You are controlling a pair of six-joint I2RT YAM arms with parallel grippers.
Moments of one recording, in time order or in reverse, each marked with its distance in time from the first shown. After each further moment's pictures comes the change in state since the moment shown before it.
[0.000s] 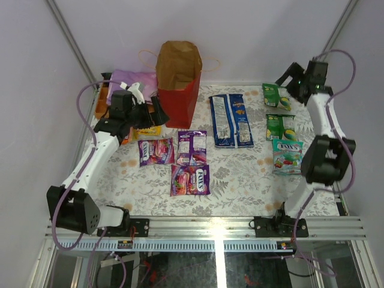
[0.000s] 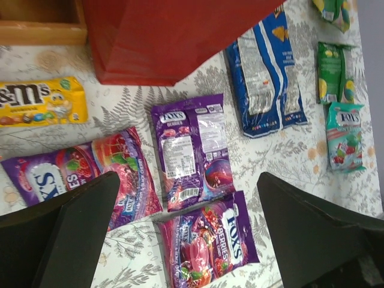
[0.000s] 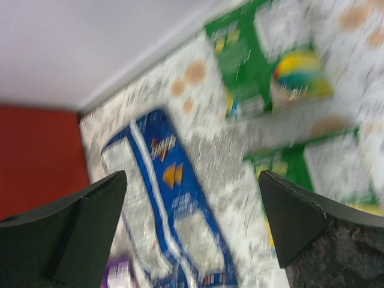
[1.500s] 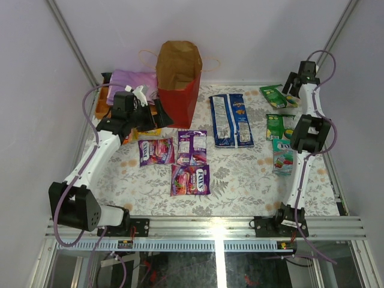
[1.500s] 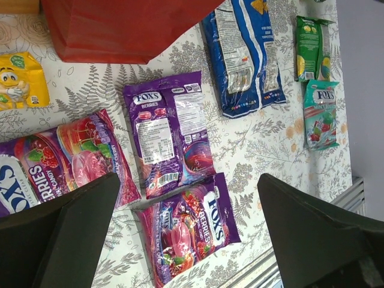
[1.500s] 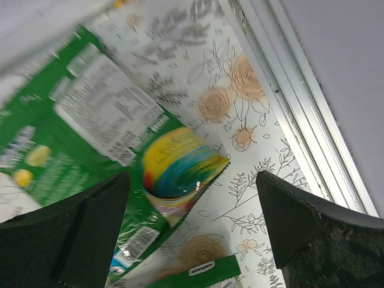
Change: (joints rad) left arm 0.000 0.005 -0.009 -0.014 0.093 -0.032; right arm -0.020 0.587 0.582 -0.140 0.322 -0.305
